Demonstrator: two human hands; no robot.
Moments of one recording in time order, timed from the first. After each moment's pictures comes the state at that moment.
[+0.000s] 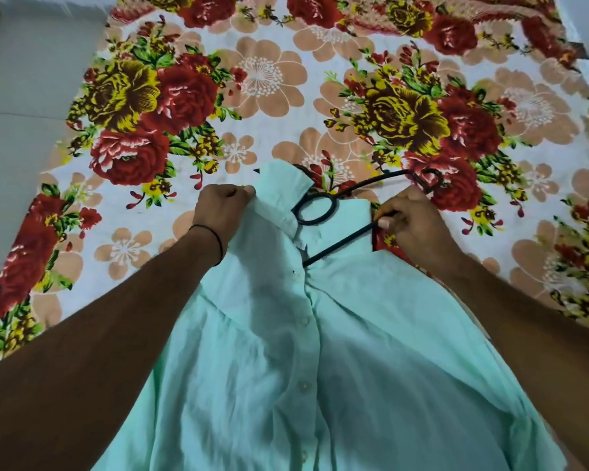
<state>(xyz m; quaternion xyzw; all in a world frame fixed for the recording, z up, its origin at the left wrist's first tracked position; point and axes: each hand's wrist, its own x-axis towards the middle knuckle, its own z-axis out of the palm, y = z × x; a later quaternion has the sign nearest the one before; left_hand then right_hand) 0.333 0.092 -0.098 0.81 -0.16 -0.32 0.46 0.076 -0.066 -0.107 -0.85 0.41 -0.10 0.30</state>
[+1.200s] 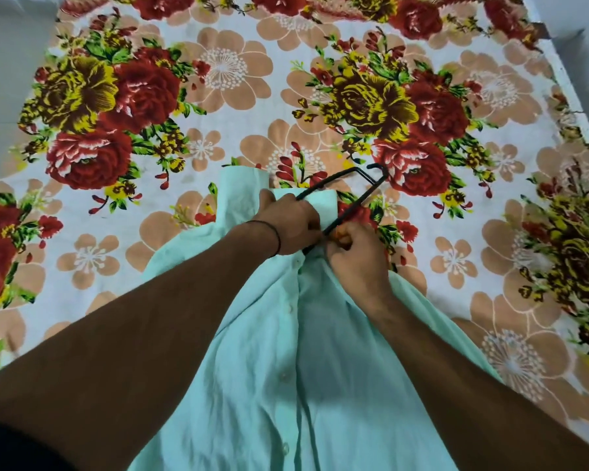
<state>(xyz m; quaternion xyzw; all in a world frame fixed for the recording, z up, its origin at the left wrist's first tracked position) 0.243 0.030 -0.085 0.72 -0.65 -0.23 -0.04 0.091 0.019 -0.119 -0.73 0.56 -0.17 0.35</state>
